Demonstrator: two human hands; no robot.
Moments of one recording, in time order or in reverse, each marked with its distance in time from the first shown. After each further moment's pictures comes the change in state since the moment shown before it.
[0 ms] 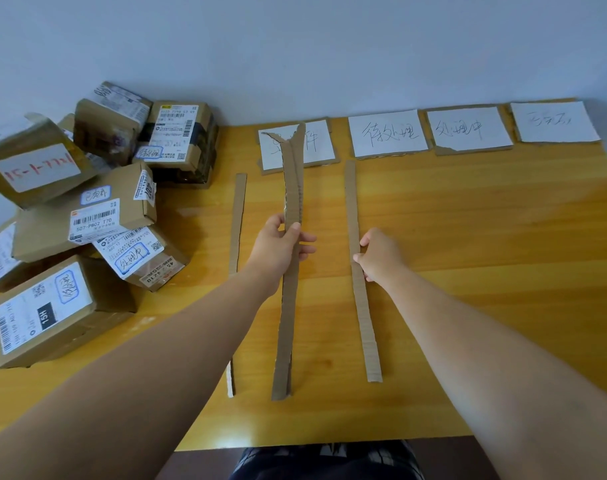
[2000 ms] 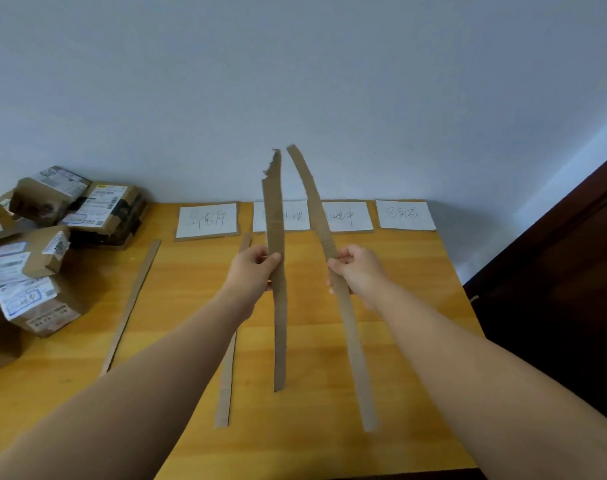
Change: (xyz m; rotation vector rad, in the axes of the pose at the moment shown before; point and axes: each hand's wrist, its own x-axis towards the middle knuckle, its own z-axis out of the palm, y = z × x) left_hand -0.072 0.081 0.186 0.084 0.062 0.184; right_hand -0.057 0.072 -0.232 0.562 -0.049 -0.216
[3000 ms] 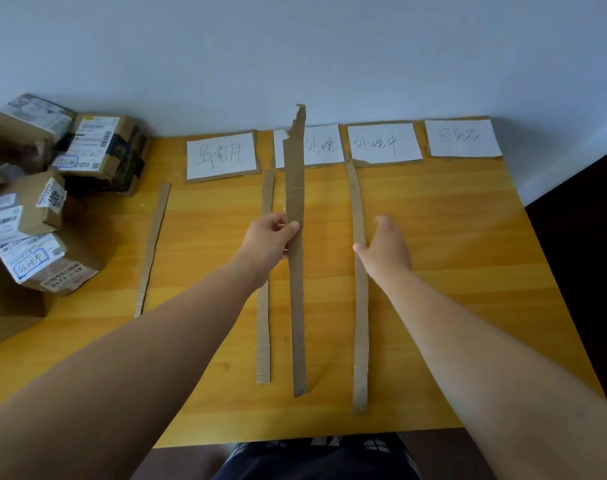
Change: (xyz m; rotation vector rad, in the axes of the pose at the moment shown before) left_hand 0.044 -0.056 -0.029 0.074 -0.100 -0.131; right_hand 0.044 0.077 0.061 -0.599 0.242 0.115
